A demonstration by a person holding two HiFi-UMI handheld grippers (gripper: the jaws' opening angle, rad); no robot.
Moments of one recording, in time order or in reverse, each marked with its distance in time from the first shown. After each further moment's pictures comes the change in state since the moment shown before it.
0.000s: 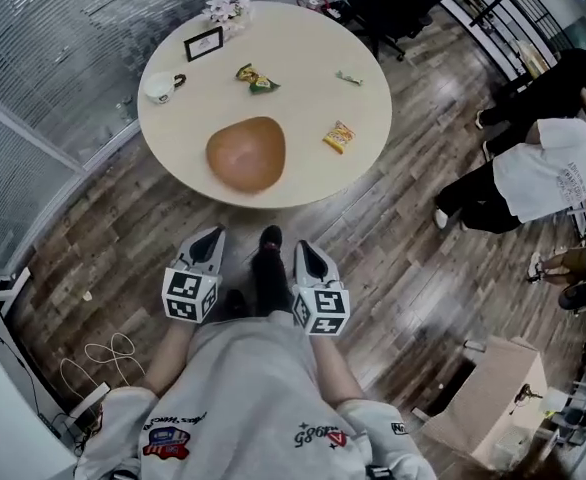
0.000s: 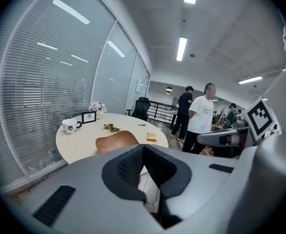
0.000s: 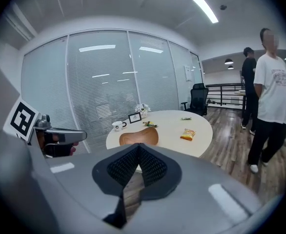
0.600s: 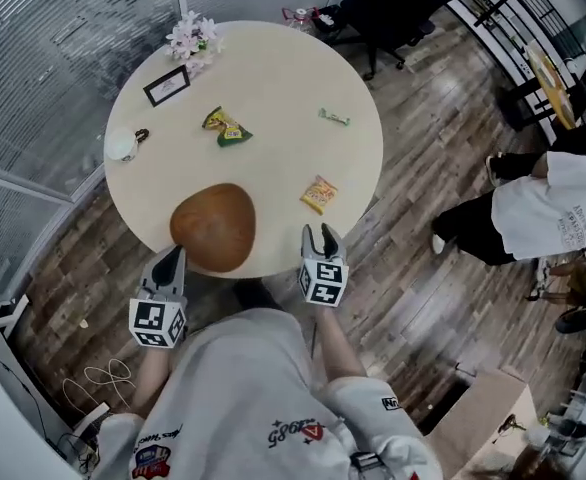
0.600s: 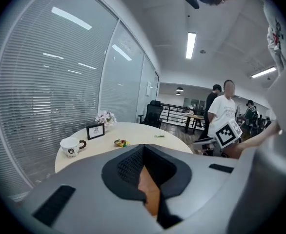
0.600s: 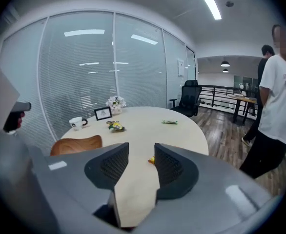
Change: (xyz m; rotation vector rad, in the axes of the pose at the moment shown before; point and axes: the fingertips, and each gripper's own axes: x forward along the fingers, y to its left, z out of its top) left arm 0.130 0.073 0.101 0.022 -0.050 0.142; right arm 0.207 -0.210 0.056 -0.033 0.090 -0.147
